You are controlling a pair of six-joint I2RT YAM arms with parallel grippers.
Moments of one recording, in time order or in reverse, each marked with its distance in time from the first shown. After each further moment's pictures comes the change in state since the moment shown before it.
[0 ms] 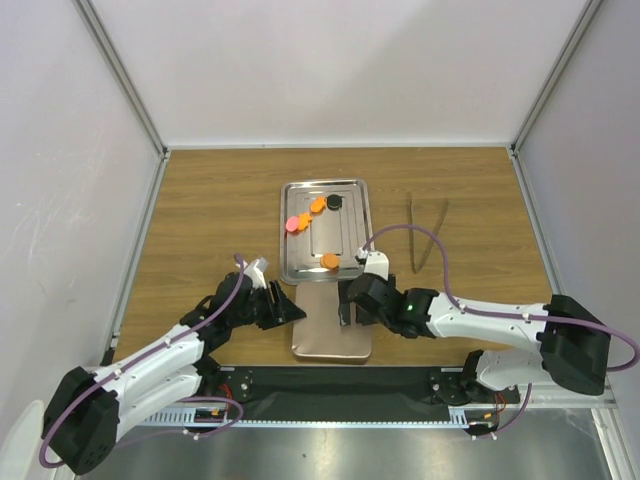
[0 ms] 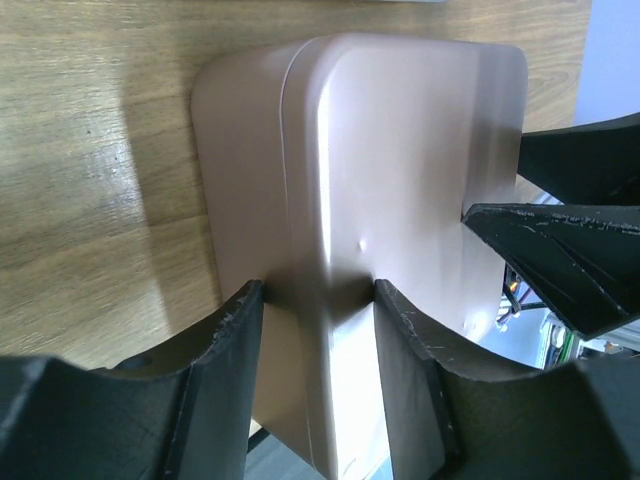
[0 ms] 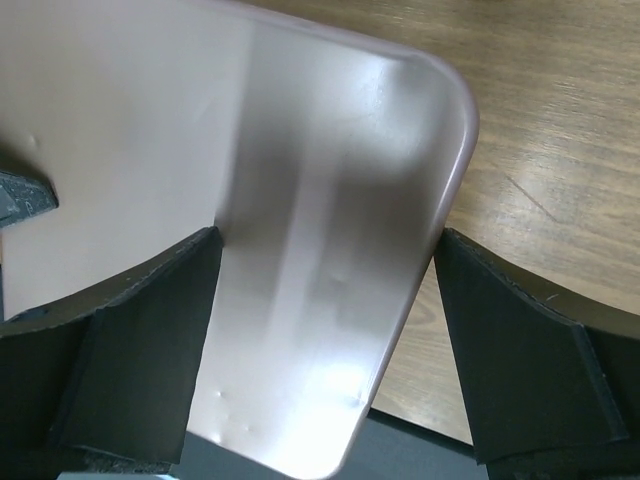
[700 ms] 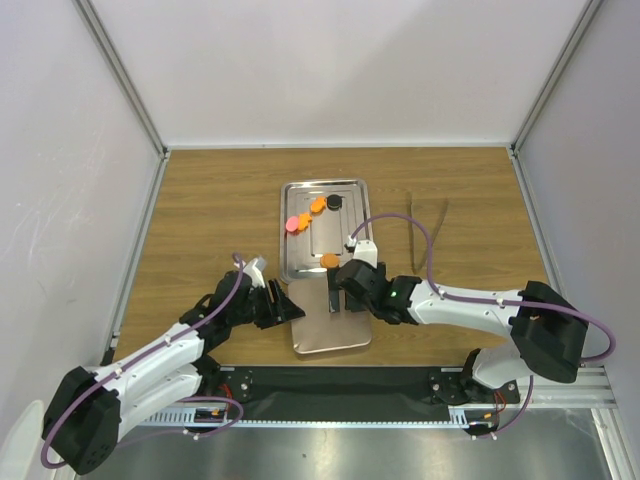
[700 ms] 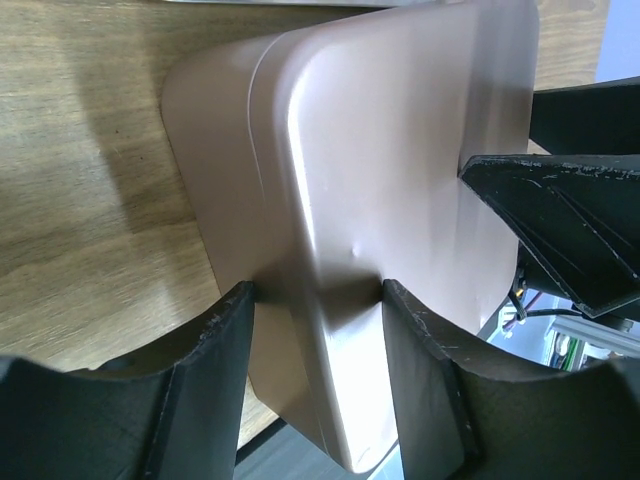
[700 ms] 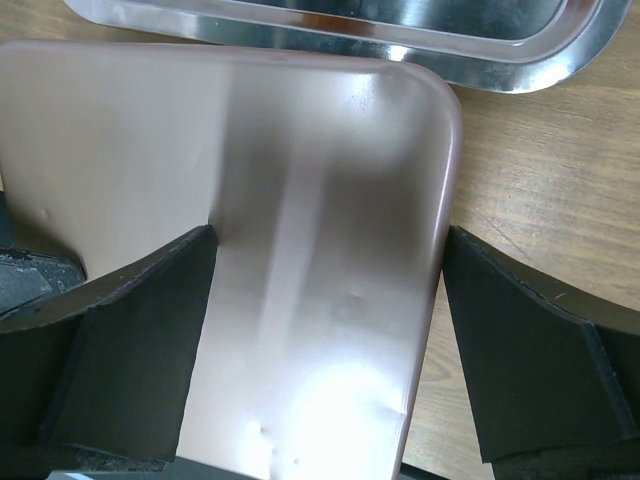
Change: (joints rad) left arm 0.017 0.012 0.014 -0.031 -0.003 0.006; right arm -0.062 0.142 0.106 0.047 -0.020 -0.058
